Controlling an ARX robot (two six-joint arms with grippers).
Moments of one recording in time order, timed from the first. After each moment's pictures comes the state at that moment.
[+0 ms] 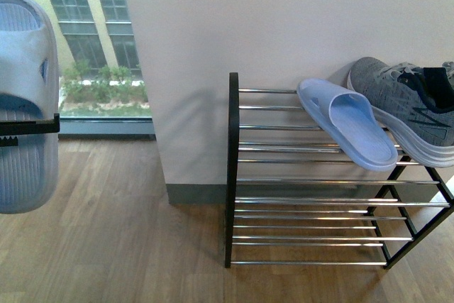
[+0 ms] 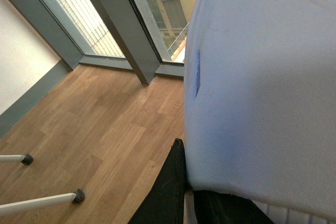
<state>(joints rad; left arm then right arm) -0.28 1.90 0.52 1.04 -0.83 0.04 0.00 0.01 0.02 0.00 0.00 -0.01</state>
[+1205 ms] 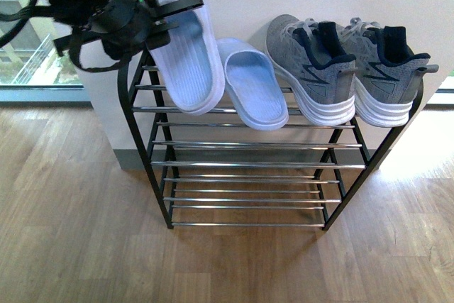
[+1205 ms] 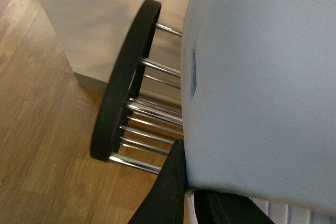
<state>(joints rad) -0.36 2.15 1.31 0.15 -0.24 -0.54 0.00 0.00 0.02 0.00 0.00 -0.01</state>
